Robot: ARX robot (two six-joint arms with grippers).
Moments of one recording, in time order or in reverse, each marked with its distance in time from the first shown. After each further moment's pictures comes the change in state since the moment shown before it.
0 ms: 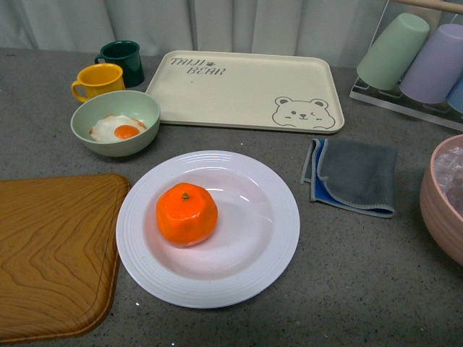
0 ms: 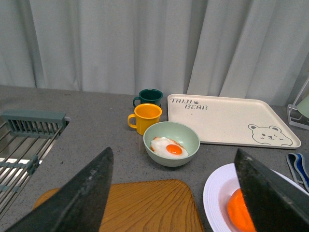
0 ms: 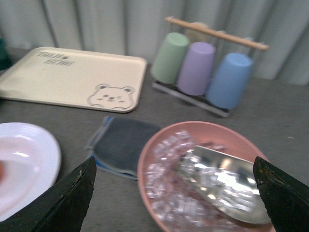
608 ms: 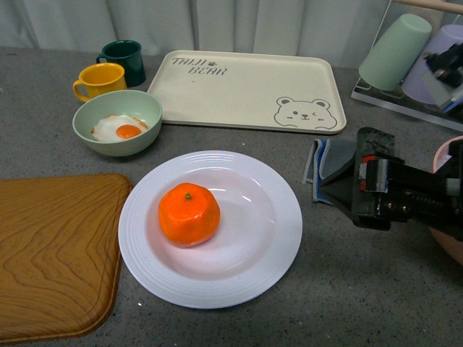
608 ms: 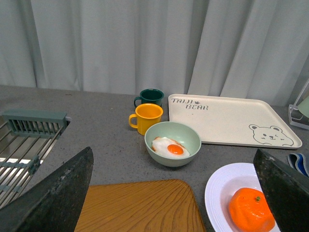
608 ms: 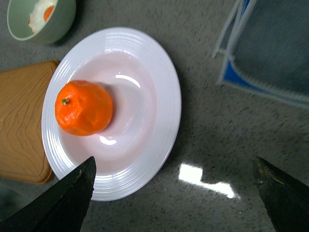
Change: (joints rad) left arm 0.000 0.000 0.000 0.000 0.000 0.002; right arm 0.058 1.017 0.417 0.053 -0.484 0.402
